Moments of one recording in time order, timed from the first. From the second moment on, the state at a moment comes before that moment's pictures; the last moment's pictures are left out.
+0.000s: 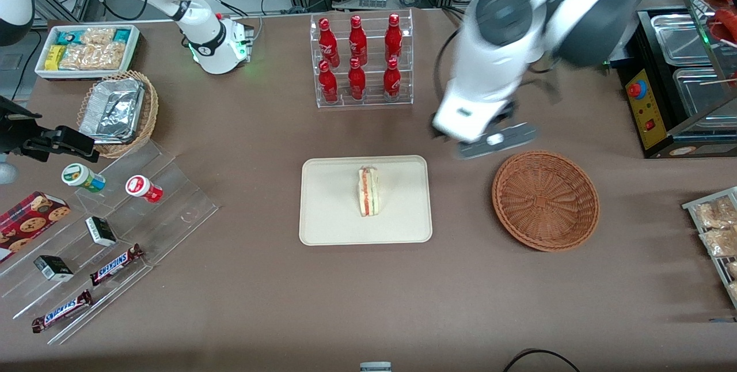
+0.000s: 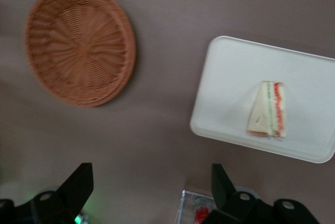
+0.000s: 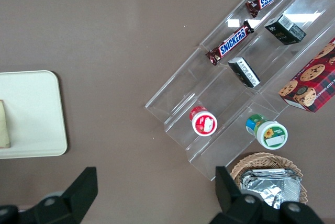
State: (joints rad) arm -0.46 0.25 -0.08 -1.30 0.06 1.41 -0.80
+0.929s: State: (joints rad) arm 0.04 -0.15 -0.06 -1.56 0.01 1.28 0.02
